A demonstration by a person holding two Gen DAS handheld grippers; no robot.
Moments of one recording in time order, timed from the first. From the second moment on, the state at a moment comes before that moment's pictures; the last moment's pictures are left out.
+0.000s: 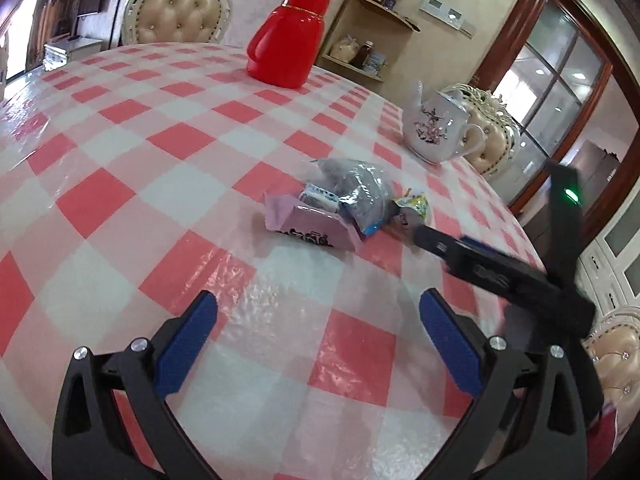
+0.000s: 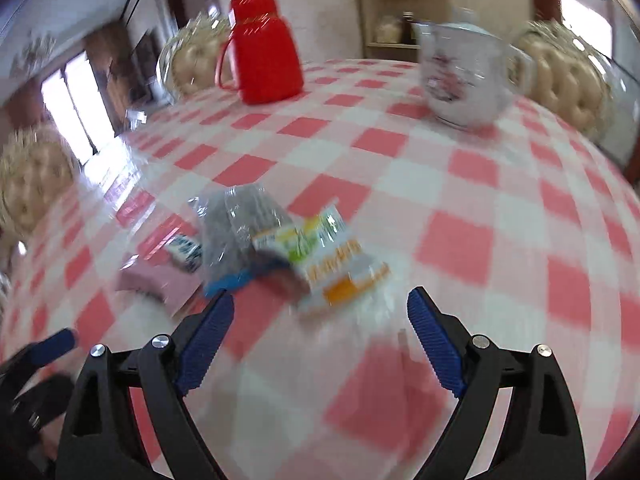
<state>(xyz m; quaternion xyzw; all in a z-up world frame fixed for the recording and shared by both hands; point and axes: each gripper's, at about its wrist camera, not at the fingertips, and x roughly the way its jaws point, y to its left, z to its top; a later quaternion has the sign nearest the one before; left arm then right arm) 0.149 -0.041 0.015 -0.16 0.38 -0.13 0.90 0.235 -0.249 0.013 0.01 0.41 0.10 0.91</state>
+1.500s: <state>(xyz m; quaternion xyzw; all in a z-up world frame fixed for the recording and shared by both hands) 0.239 -0.073 -0.004 0.01 0.48 0.05 0.88 0.074 -0.274 0.021 0.23 0.36 0.06 0.90</state>
